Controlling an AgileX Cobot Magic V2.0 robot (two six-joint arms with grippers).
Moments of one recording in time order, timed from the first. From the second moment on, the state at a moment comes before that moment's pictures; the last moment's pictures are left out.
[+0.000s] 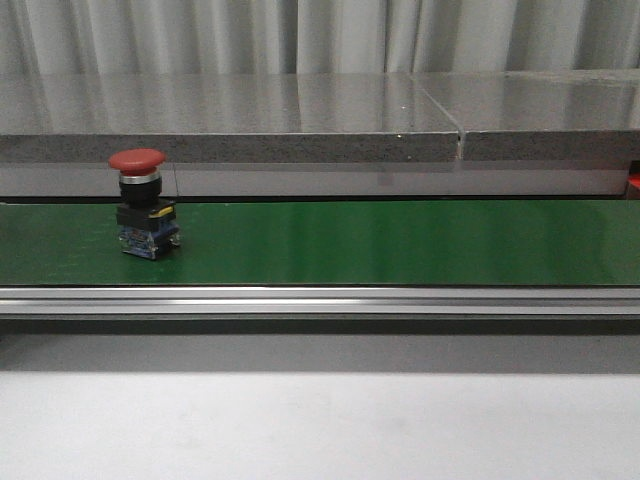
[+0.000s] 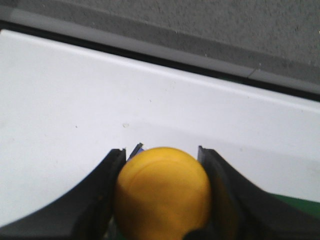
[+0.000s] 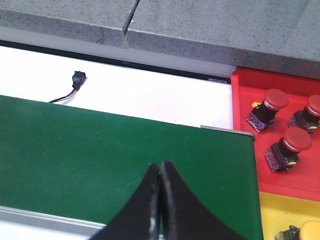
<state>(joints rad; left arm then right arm) 0.16 1.54 -1.37 -0.23 0.72 0.09 -0.12 0.76 -0.66 0.29 0.45 -0.37</state>
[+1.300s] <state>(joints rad) 0.11 1.49 -0.95 -0.22 0.44 0.09 -0.12 0.76 -0.66 0.29 0.45 -0.37</state>
